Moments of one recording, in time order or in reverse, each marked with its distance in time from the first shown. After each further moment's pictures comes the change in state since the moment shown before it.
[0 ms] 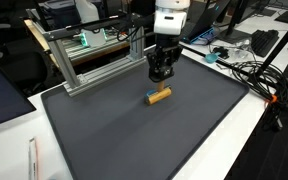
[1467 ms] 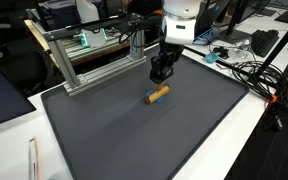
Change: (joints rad) arm -0.020 0.117 0.015 0.219 0.019 -0.254 -0.166
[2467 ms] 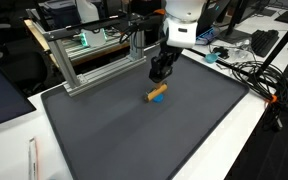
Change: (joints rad) arm -0.002 0.033 0.003 0.059 0.000 -0.084 -0.017
